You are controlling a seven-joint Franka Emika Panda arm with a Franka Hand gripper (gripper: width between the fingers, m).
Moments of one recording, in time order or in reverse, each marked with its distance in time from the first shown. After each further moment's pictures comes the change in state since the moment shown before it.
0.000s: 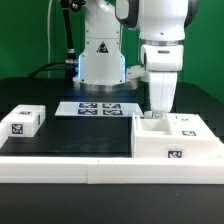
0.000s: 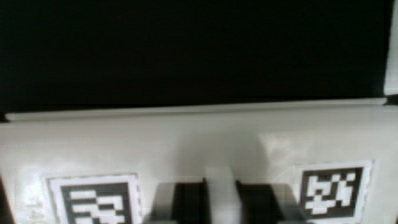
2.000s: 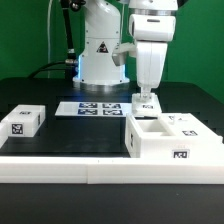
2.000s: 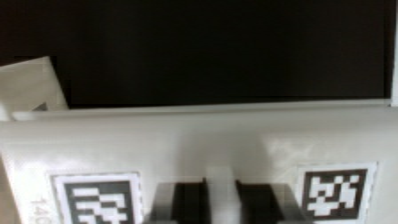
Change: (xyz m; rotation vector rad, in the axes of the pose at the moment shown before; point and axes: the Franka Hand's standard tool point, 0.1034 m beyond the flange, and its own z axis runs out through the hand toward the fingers) arm -0.031 0.040 -0.055 -0.035 -0.043 -0.005
